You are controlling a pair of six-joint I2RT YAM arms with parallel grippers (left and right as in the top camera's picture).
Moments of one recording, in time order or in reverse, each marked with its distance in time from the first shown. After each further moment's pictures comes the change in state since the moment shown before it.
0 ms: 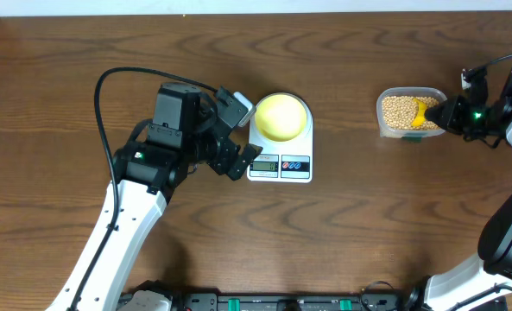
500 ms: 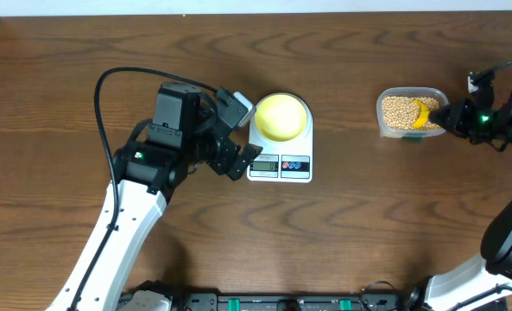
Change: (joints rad) left arm 0.000 0.000 0.000 0.000 0.000 0.000; right arm -0.046 0.000 -0.001 -0.031 -0.053 0.000
